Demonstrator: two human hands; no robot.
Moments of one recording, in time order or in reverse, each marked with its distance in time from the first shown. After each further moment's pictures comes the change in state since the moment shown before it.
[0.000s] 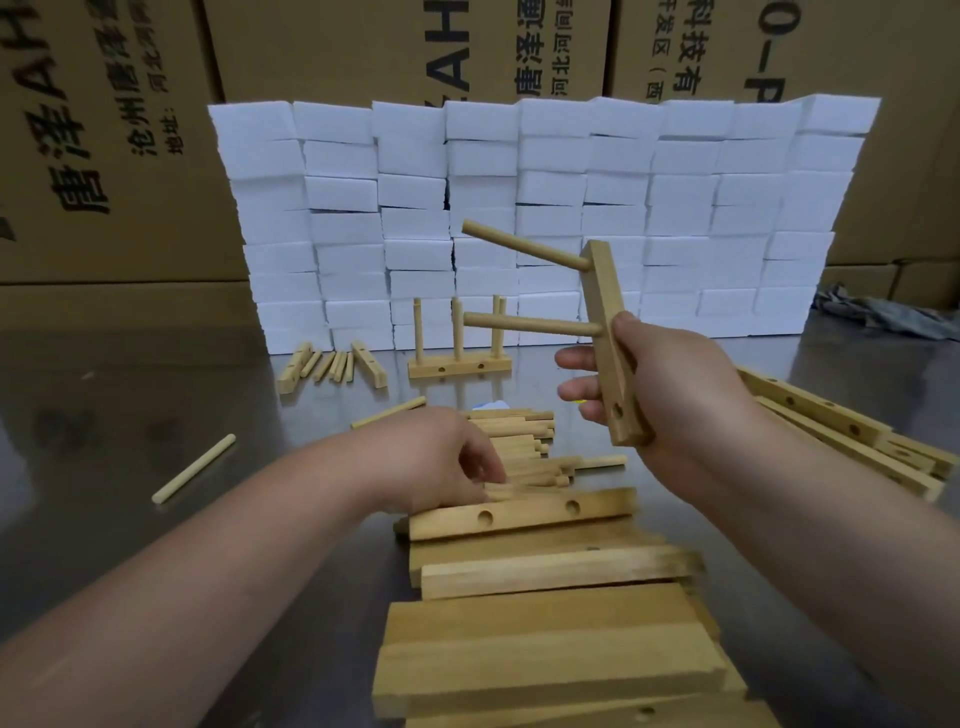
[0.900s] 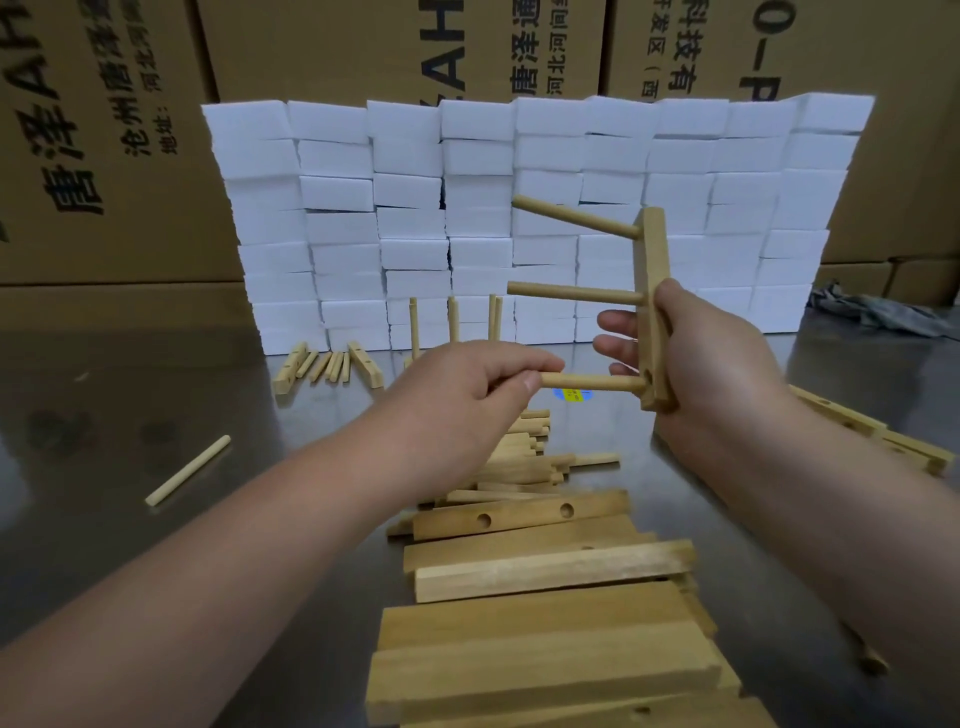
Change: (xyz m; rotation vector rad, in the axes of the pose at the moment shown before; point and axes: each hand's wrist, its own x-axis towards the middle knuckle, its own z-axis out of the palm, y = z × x) left_hand -0.024 0.043 -0.013 -0.450 0.443 0.221; right_hand 0.025 0.001 -0.018 0.084 0.167 -0.170
